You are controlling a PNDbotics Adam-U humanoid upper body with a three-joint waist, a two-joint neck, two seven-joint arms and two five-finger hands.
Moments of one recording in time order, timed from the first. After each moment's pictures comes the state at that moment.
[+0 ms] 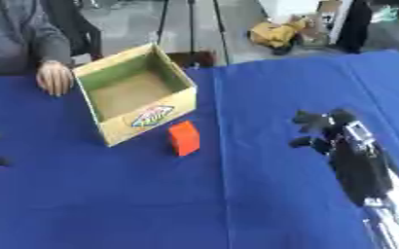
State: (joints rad) left arm -0.18 0.12 0.00 -1.70 0.10 -0.20 0.12; right arm 0.03 -0.34 -0.10 -1.98 -0.31 -0.06 0.20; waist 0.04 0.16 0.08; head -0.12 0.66
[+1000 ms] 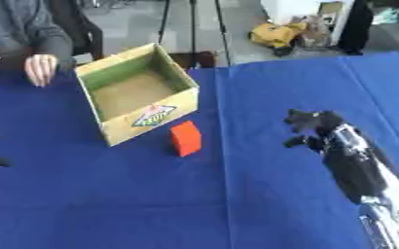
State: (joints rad) left arm -0.18 0.12 0.00 -1.70 0.10 -0.20 0.12; right arm -0.01 -0.45 -0.03 -1.98 -0.28 -0.14 0.28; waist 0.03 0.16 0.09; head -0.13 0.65
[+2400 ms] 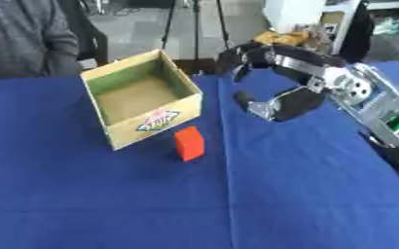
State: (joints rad) left arm -0.19 0.13 -0.06 -1.70 0.11 -0.19 0.06; right arm -0.55 -0.91 0.21 -1.62 -0.02 -0.41 0.51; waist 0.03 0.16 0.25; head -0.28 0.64
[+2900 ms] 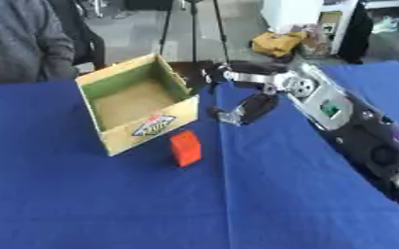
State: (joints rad) left arm -0.20 0.12 -0.08 -1.71 0.12 -0.19 0.05; right arm -0.65 -0.83 0.27 -1.38 0.14 -0.56 0.56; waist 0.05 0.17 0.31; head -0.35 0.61
